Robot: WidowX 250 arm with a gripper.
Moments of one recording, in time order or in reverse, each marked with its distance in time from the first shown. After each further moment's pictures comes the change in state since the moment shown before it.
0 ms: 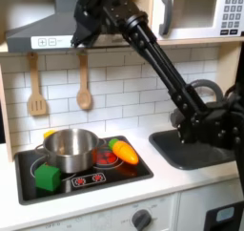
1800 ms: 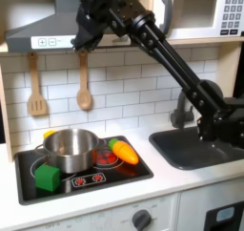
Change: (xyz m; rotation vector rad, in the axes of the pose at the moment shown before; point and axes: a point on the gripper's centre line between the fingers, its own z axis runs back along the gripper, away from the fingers) arm -0.007 0.013 0.005 0.035 -0.003 -0.037
